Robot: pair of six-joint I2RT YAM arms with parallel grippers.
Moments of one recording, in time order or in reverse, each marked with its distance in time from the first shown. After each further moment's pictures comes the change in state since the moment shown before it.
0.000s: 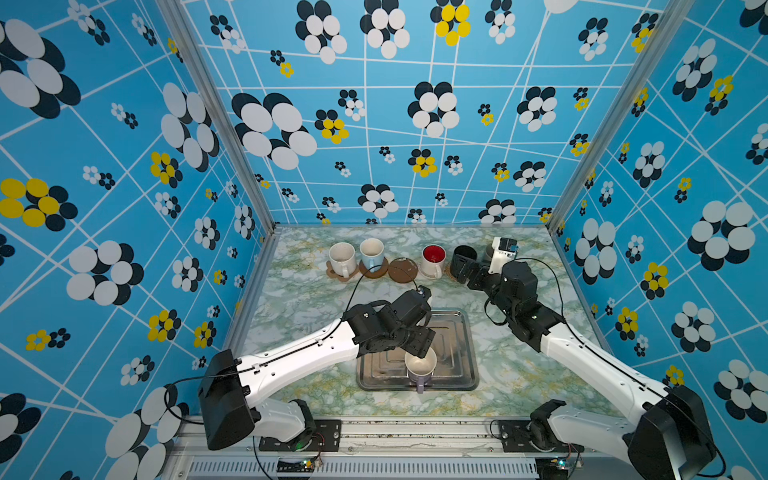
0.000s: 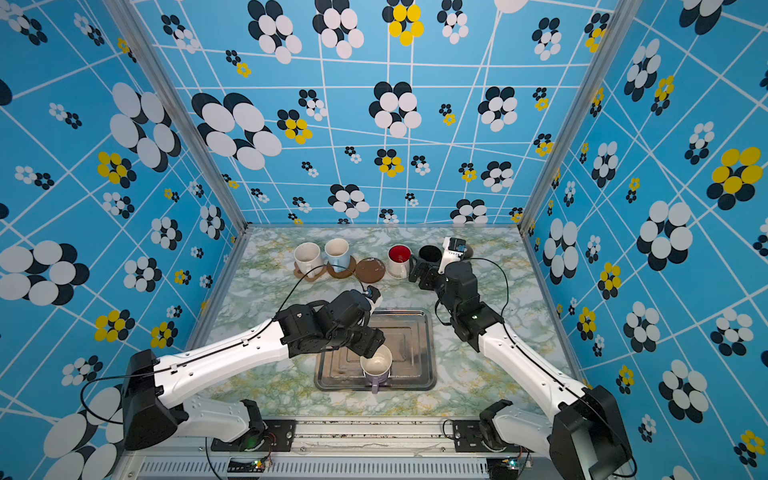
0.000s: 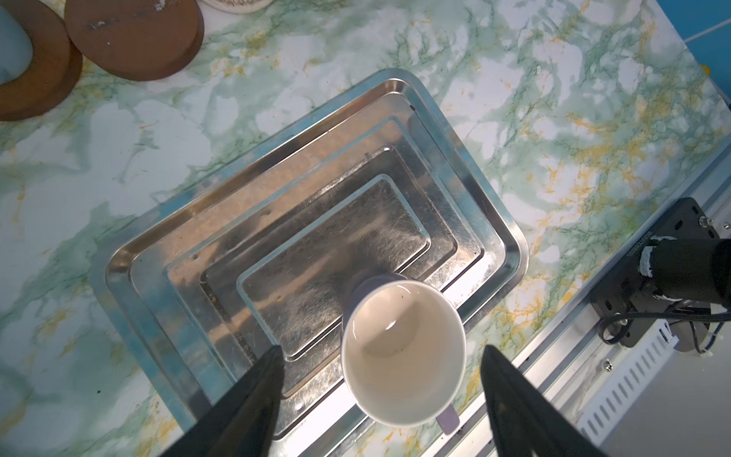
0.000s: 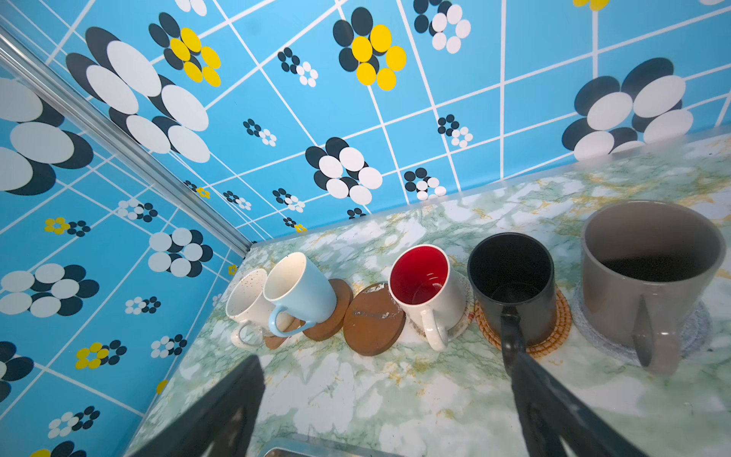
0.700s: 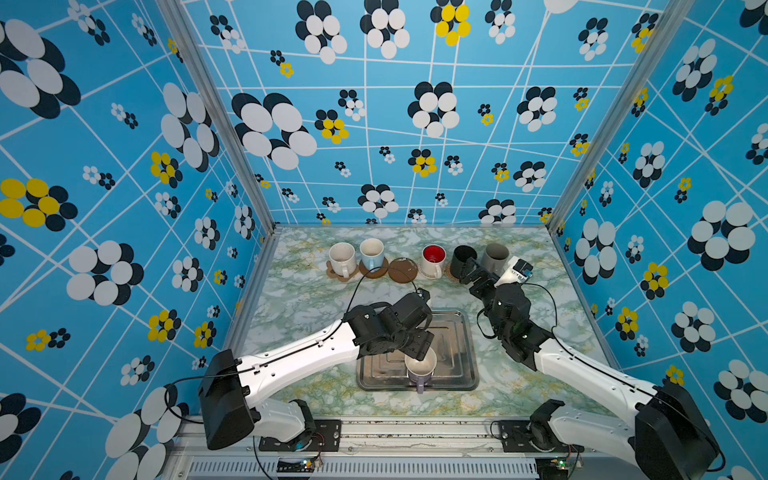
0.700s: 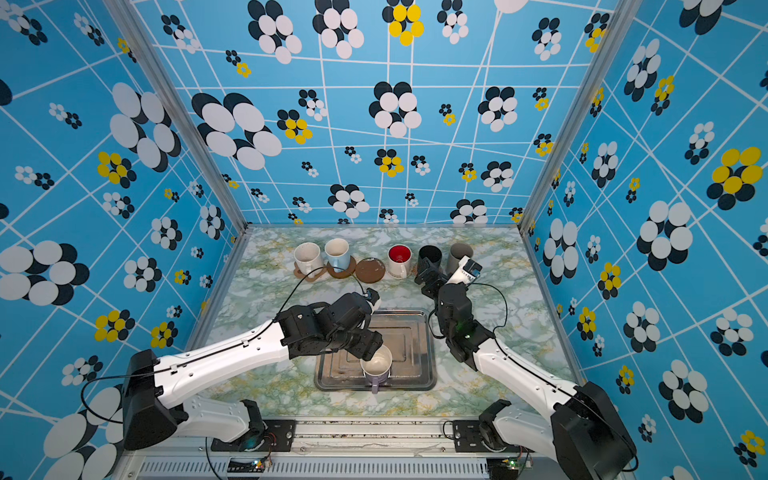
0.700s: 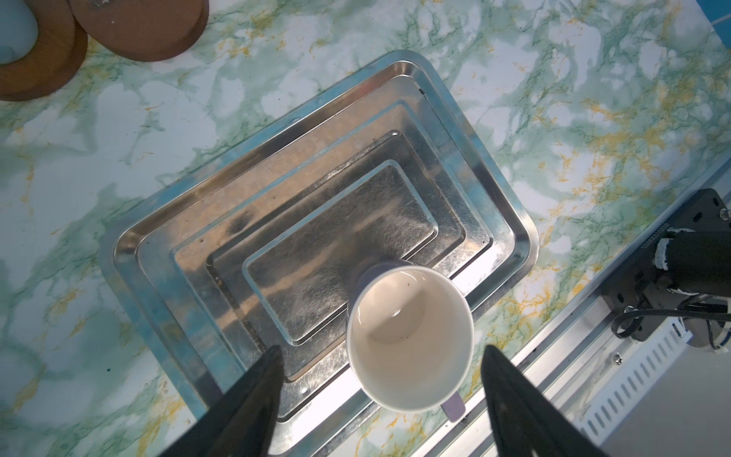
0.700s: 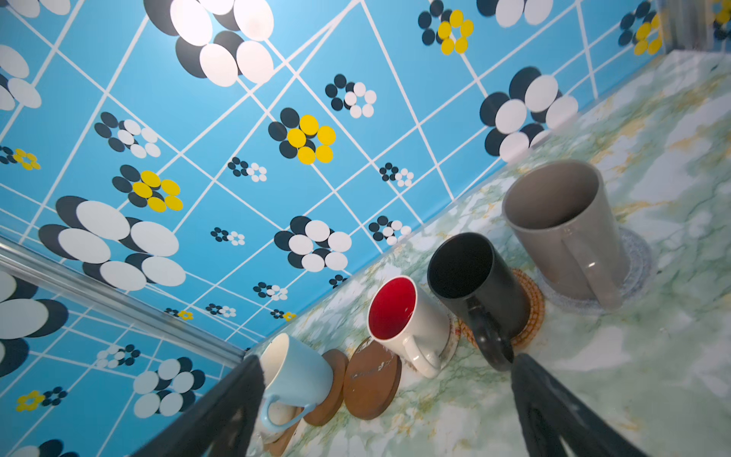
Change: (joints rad) left arm -0.011 0.000 0.000 -0.031 -0.019 -0.014; right arm 0.093 -0.022 -0.198 0.251 0.350 0.303
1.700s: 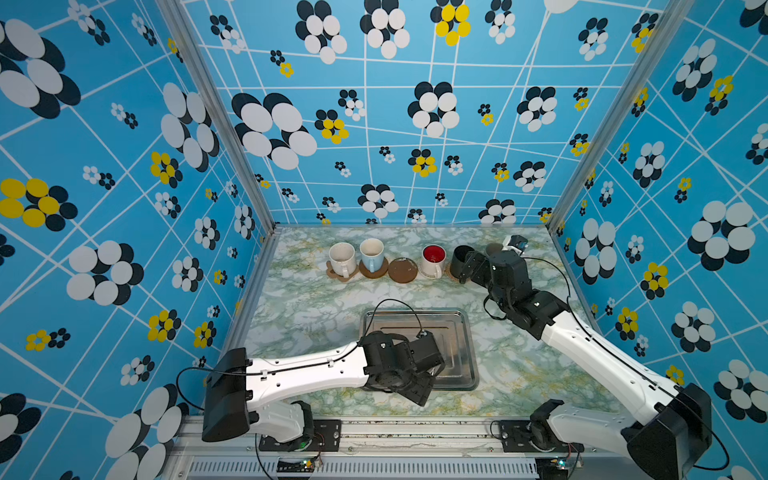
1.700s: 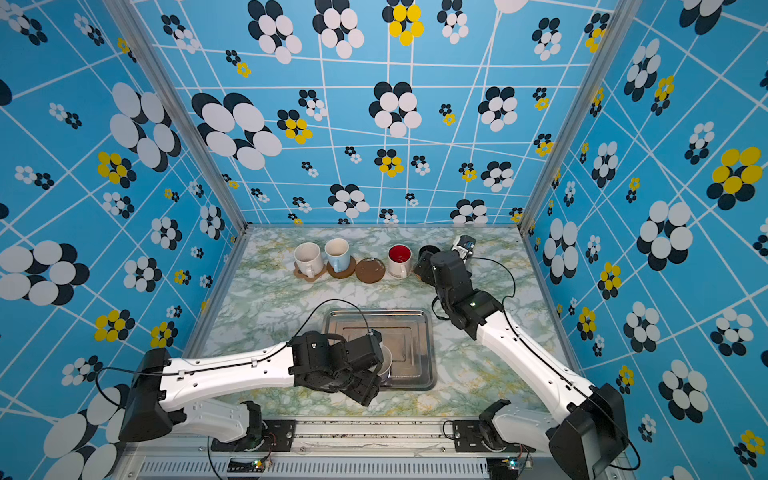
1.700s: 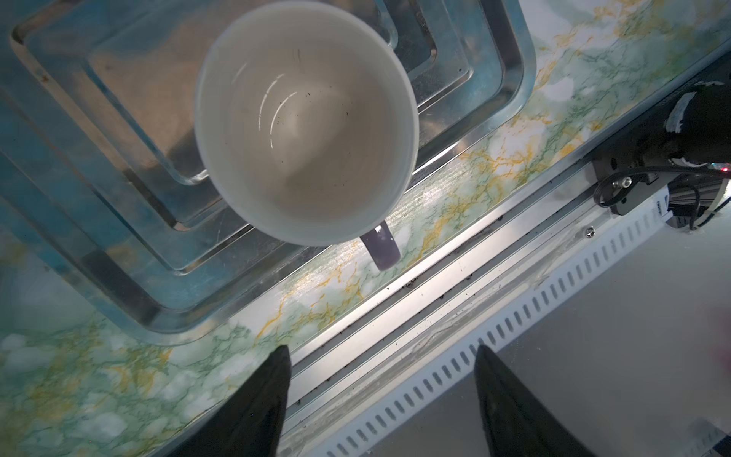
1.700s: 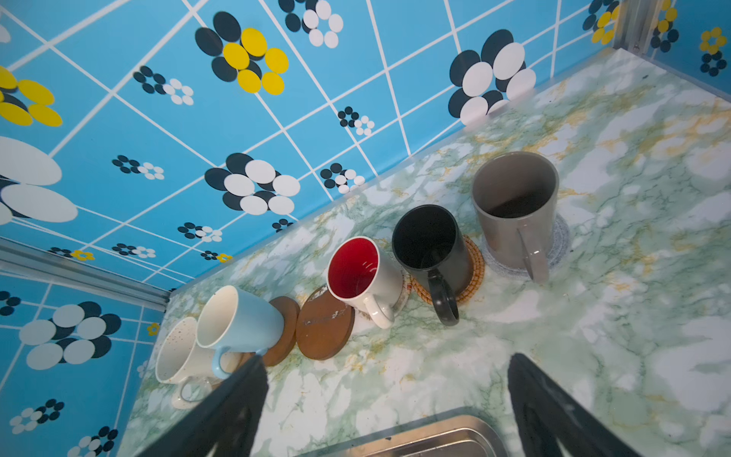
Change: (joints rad) left arm -0.248 0.021 -0.056 -0.182 0.095 -0.333; right arm -0.023 0.061 0.426 -0.705 -0.041 -0.064
